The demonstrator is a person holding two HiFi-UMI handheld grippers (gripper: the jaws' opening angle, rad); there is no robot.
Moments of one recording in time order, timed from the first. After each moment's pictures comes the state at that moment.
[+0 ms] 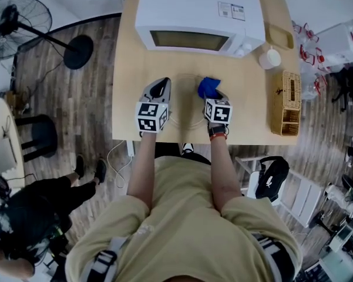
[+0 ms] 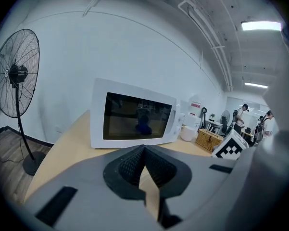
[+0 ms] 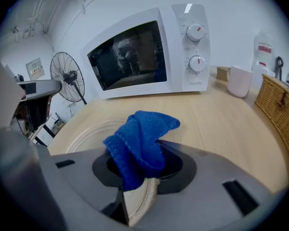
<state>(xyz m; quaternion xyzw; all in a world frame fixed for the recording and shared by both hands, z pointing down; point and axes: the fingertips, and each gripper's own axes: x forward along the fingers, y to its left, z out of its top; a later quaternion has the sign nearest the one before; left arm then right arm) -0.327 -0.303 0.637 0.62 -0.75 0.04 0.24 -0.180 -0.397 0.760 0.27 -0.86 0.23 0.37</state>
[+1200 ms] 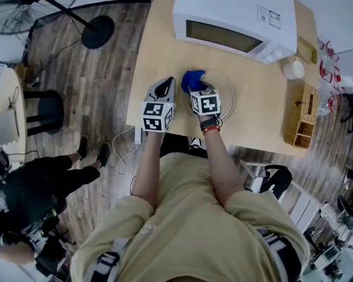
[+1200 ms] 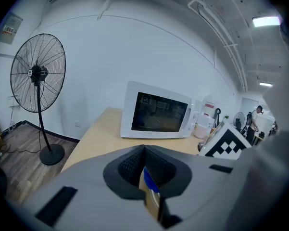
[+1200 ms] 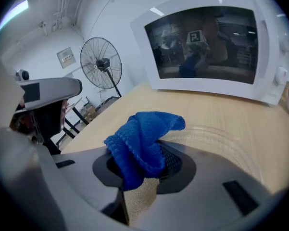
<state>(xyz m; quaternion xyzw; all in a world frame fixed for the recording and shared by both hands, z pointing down) -0.372 -0.225 0.653 0.55 -0.79 0.04 0.26 -0.319 -0.279 0.759 0.09 -0.89 0.19 0.40</state>
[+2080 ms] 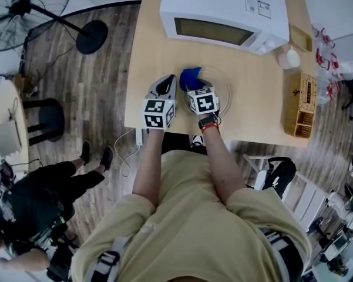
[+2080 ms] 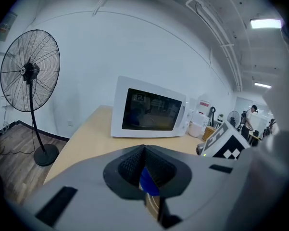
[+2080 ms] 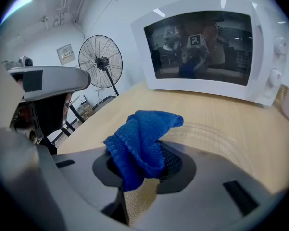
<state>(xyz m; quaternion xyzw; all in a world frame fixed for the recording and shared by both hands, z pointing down) -0.354 -0.249 0.656 0.58 -0.77 0.05 0.26 -0.307 -0.287 0.762 0.10 -0.90 0.17 0.40</state>
